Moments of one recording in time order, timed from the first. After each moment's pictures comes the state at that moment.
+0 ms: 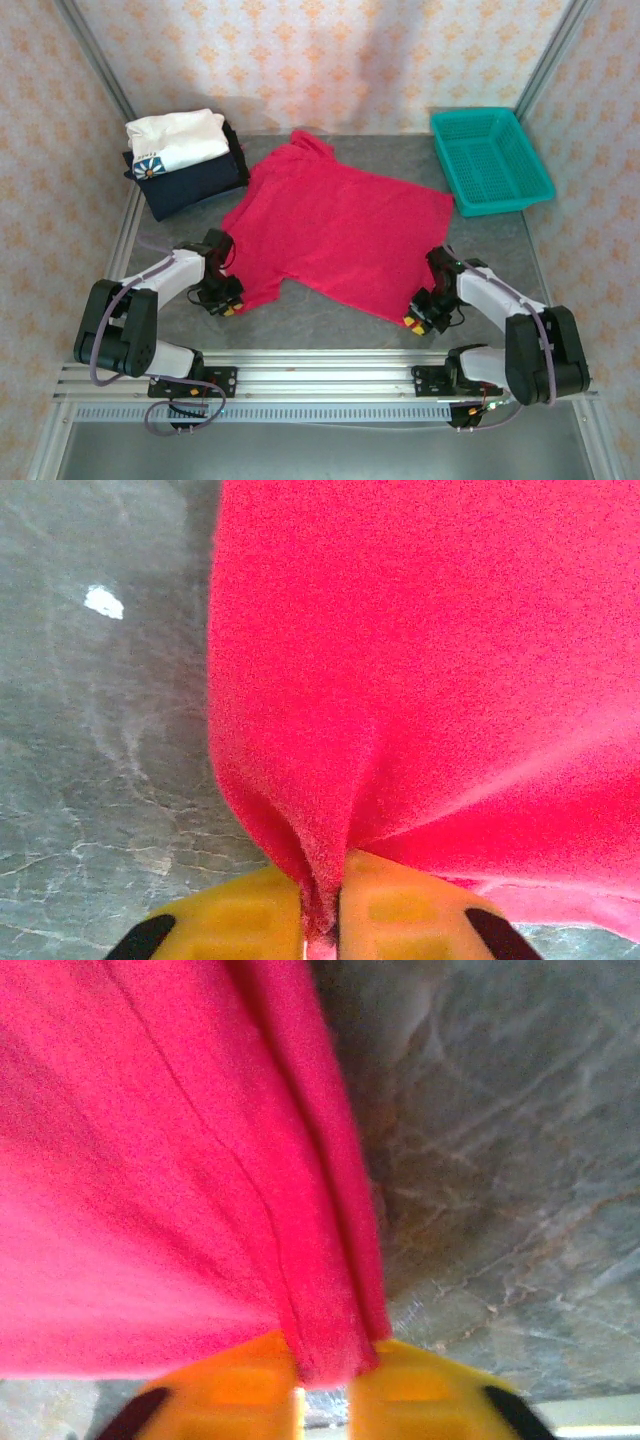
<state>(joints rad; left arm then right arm) -0.16 1.43 0.66 -0.84 0.21 -0.77 0.19 1.26 0.54 -0.90 -0.38 0.93</state>
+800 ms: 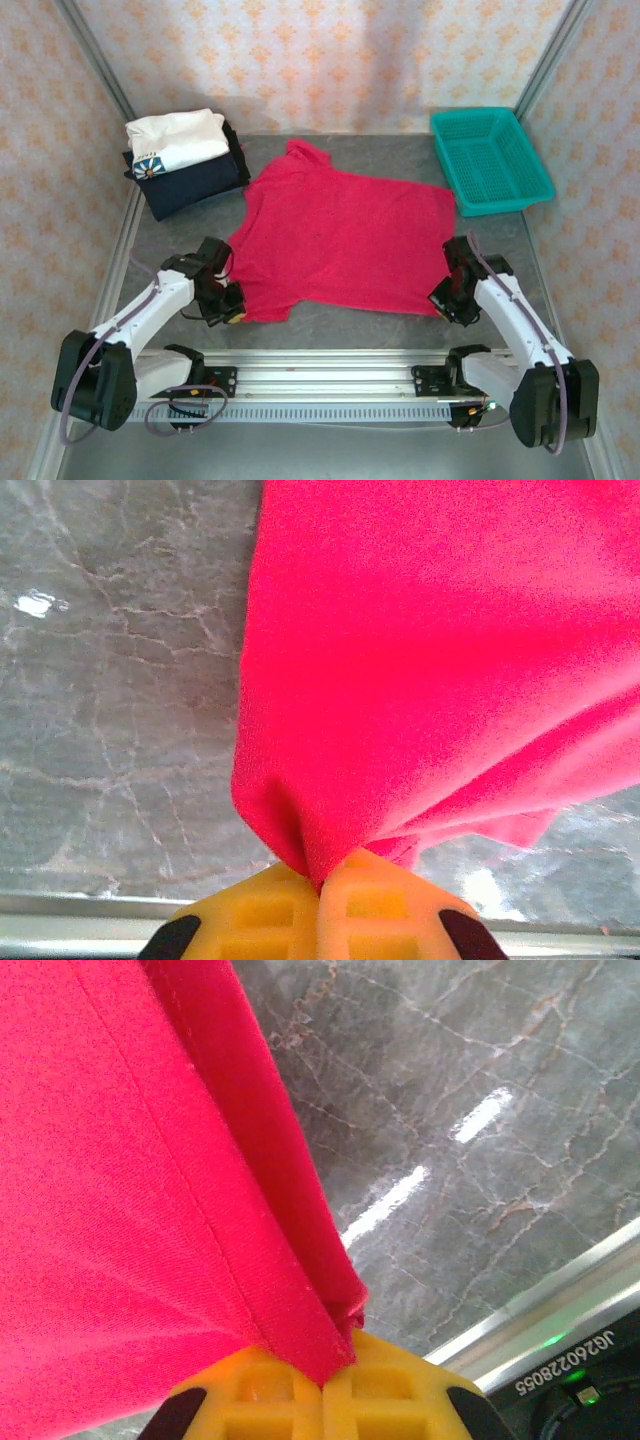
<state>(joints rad) -0.23 1.12 0.64 -0.99 0.30 -0.80 0.12 1.01 0.67 -1.17 -0.03 0.94</state>
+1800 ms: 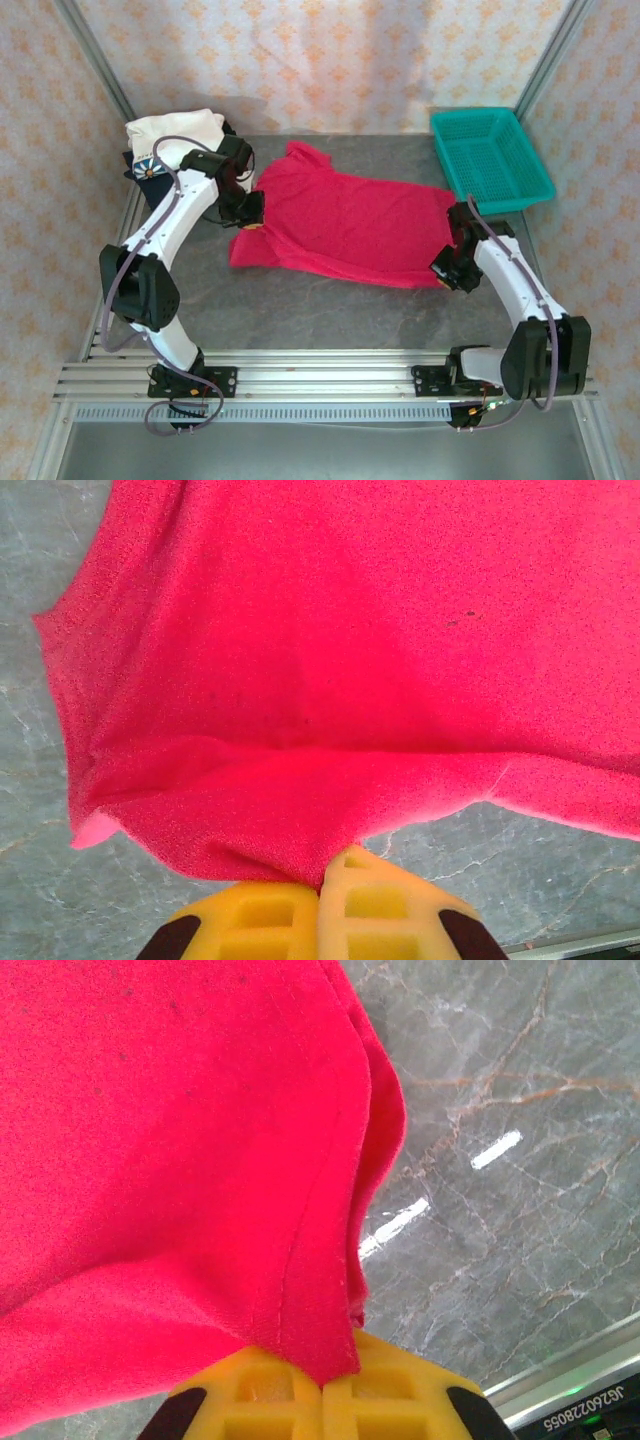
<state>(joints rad) -0.22 1.71 1.62 -1.25 0.21 -0.43 0.06 1.27 0.94 -1.16 -0.03 0.79</state>
